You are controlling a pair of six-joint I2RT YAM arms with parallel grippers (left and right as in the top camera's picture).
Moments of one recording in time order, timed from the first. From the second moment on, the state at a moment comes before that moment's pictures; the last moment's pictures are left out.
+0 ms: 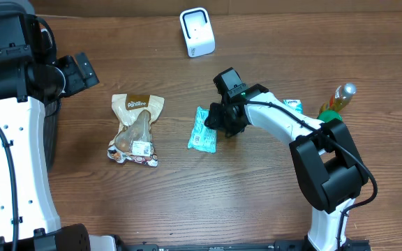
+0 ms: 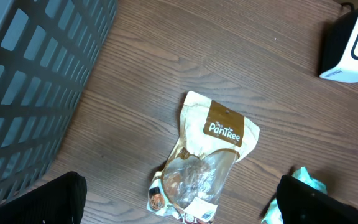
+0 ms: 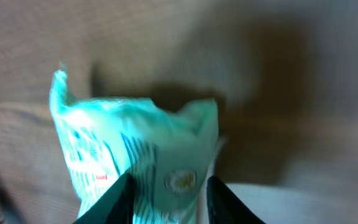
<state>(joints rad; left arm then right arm) 0.17 1.58 1.79 -1.27 0.02 -0.30 0.51 2.03 1.36 -0.65 -0.25 0.65</state>
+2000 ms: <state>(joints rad) 0.17 1.58 1.79 -1.27 0.02 -0.30 0.43 1.98 1.29 -0.58 -0.45 0.53</state>
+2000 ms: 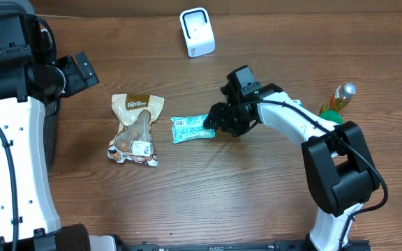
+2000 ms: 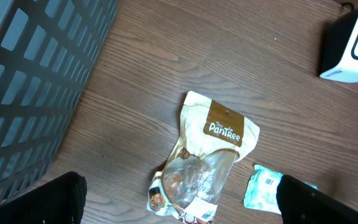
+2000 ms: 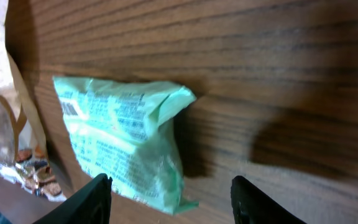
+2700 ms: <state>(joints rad) 0.17 1.58 1.79 -1.27 0.02 -0.30 0.43 1.98 1.13 -0.29 -0.55 0.68</state>
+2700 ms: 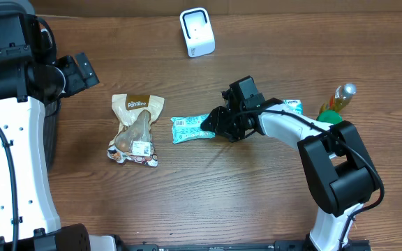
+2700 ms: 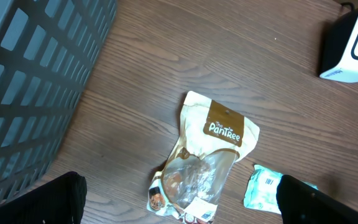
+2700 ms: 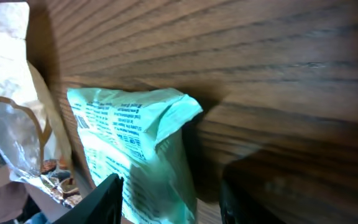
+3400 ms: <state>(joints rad) 0.17 1.58 1.79 -1.27 0.02 -0.30 0.43 1.98 1.11 -0.21 -0.57 0.73</state>
